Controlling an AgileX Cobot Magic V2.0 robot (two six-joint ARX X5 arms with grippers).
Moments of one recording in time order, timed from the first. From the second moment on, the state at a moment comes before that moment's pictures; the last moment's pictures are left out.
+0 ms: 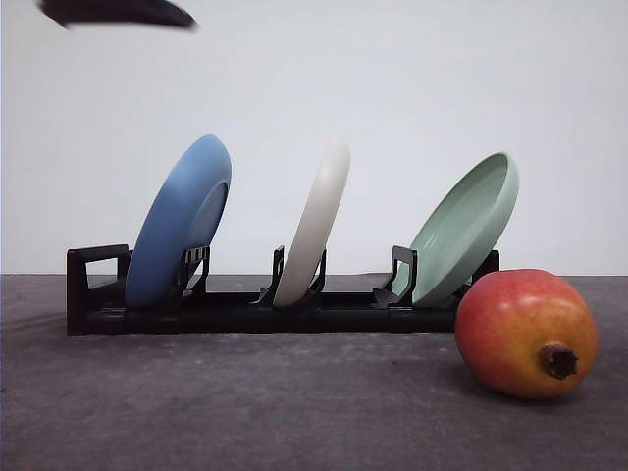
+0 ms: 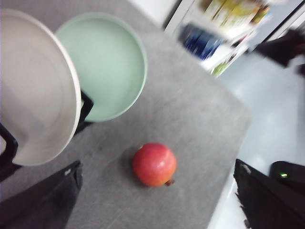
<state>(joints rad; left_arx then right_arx) -0.48 1.17 1.06 -0.41 0.60 -0.20 -0.02 0.69 0.95 -0.64 -0.78 0.07</state>
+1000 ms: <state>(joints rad) -0.65 1.80 1.55 -0.51 0.18 -0.17 -0.02 0.69 0.95 -0.65 -0.79 0.09</state>
